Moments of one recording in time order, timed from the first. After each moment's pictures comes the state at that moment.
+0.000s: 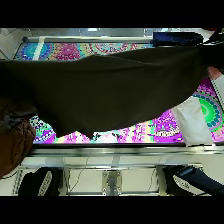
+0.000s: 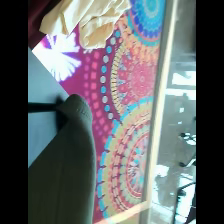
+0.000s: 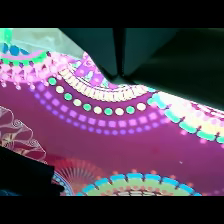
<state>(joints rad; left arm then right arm) 0.13 -0.56 1.10 1.37 -0.81 -1.48 0.33 -1.12 2.01 1.35 -1.52 -1.63</state>
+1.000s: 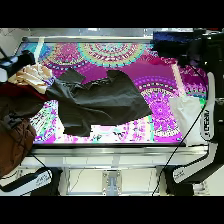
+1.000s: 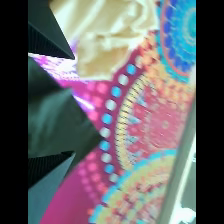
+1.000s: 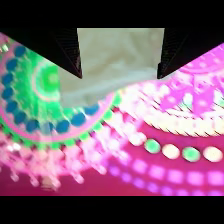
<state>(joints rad) 0.23 -1.20 1.28 1.39 -0.57 -1.53 -0.07 -1.71 2.04 1.19 -1.46 -1.51</state>
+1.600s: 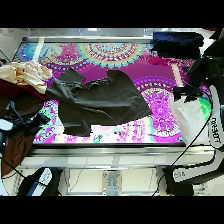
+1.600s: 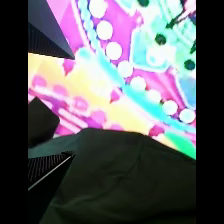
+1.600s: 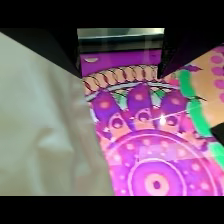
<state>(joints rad) 0.47 -0.84 0.46 1.04 -0.86 -1.53 -0.11 -1.60 1.58 1.55 -1.59 -1.61</state>
